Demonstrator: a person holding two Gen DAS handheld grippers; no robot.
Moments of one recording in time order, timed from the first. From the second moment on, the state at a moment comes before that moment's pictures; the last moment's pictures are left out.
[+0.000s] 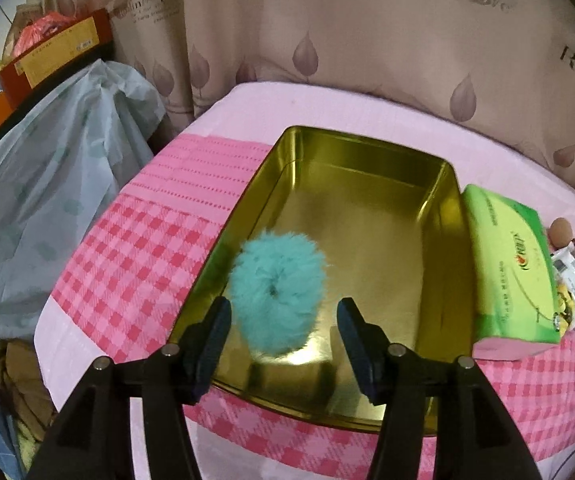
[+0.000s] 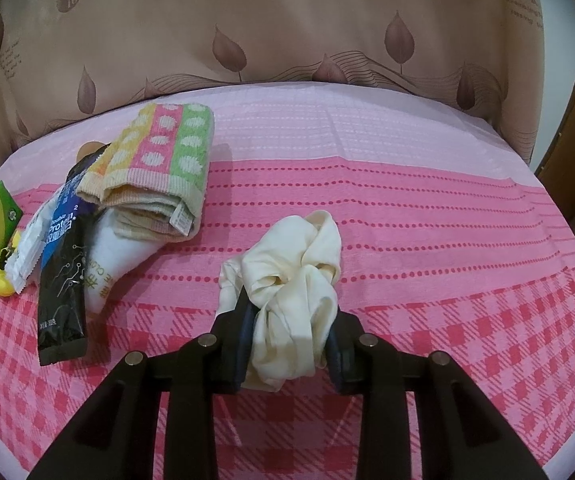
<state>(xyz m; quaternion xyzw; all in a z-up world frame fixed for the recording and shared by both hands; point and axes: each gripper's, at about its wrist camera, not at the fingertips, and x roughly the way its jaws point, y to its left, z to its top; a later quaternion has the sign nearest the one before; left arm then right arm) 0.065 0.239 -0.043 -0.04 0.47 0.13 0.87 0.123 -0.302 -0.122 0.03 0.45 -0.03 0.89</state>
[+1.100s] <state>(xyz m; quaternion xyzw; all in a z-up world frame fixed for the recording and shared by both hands) 0.052 0.256 -0.040 -0.10 0.43 0.12 0.89 0.097 -0.253 -0.031 -0.04 0.39 -0.03 0.92</state>
